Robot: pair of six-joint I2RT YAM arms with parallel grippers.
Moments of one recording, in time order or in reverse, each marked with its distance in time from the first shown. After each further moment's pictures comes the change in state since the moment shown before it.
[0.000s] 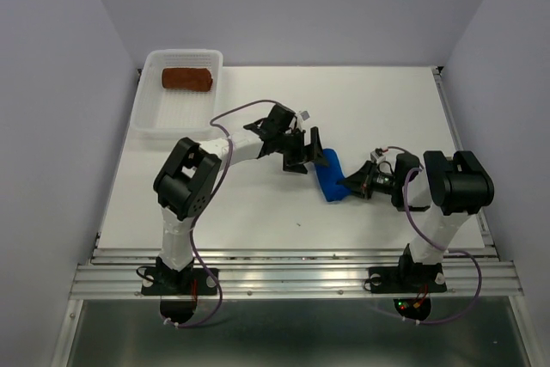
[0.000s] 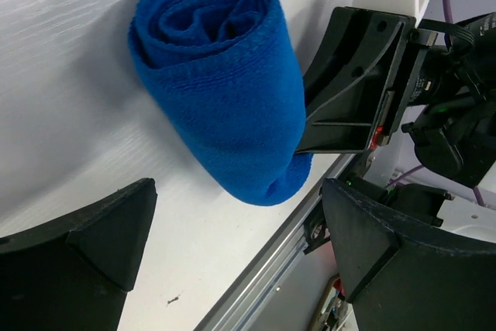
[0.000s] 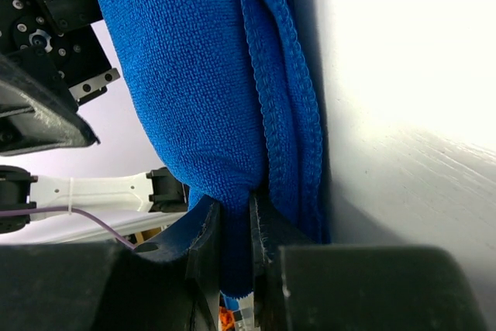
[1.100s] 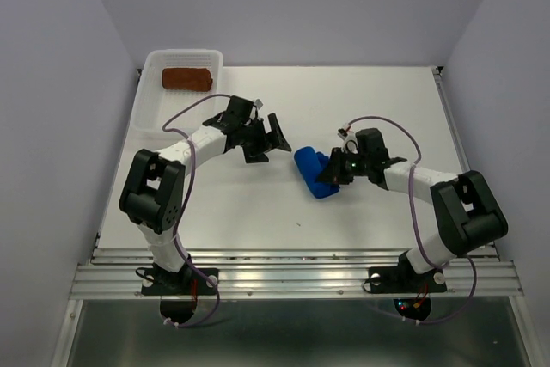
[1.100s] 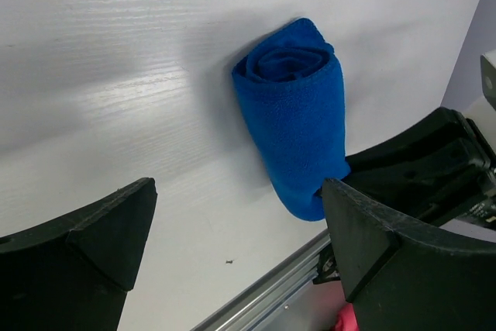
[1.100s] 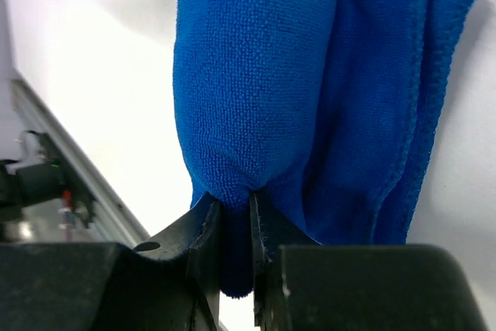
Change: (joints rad) left arm 0.208 -0.214 -0.137 -0.122 -0.151 0.008; right arm 0.422 -0.314 0.358 -0.853 0.494 -0.491
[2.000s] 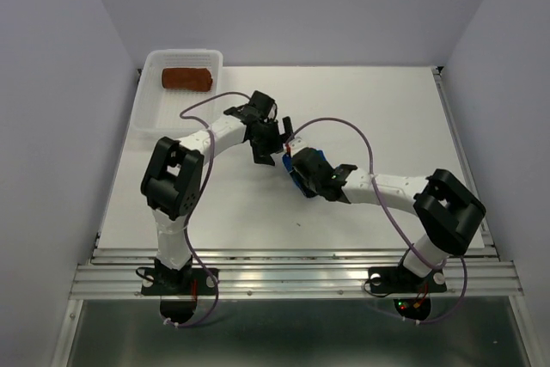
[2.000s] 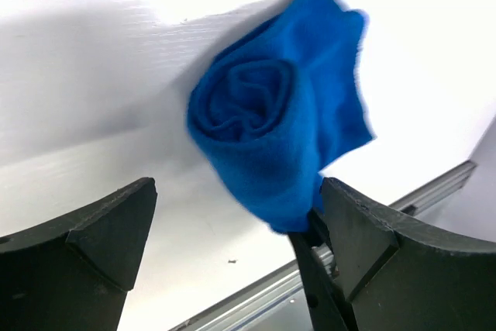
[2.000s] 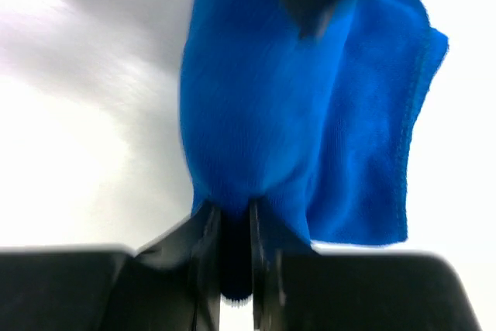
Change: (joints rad) left arm -0.103 0.214 0.259 -0.251 -0.069 0.014; right arm 0.500 0.110 0.186 -0.238 0.961 -0.344
